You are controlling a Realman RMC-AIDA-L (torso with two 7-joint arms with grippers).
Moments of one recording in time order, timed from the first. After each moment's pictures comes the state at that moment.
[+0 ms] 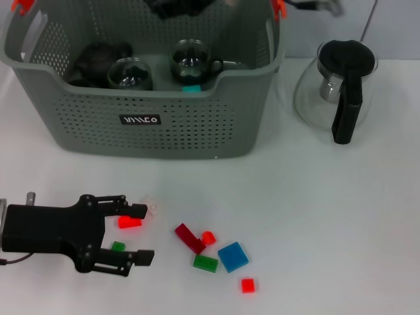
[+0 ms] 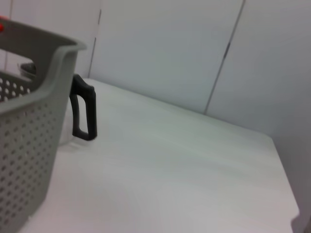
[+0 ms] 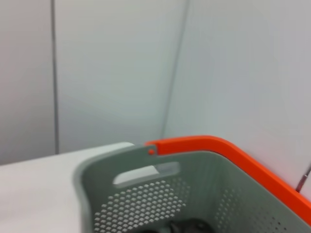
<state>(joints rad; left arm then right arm) -0.45 -2.02 -2.54 -0.65 -0.94 1.83 -1.23 0.86 2.10 -1.46 -1.41 -2.32 -1.04 2.48</state>
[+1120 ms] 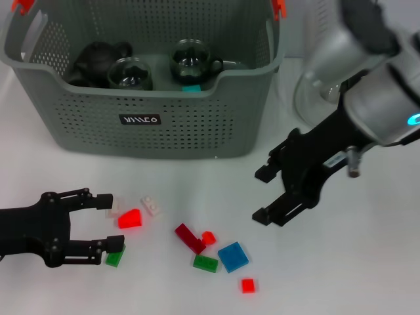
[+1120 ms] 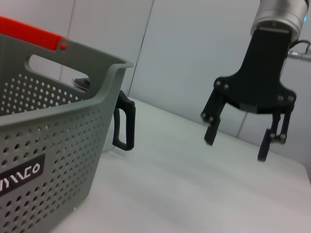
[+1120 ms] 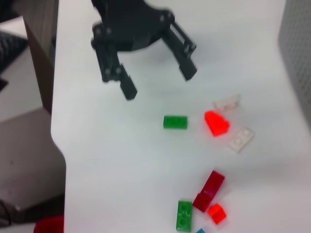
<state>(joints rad) -0.38 -2.00 -2.70 -0.65 -0.93 1.87 -1.22 0.82 2.10 -1.32 -1.33 -2.34 -1.81 2.19</state>
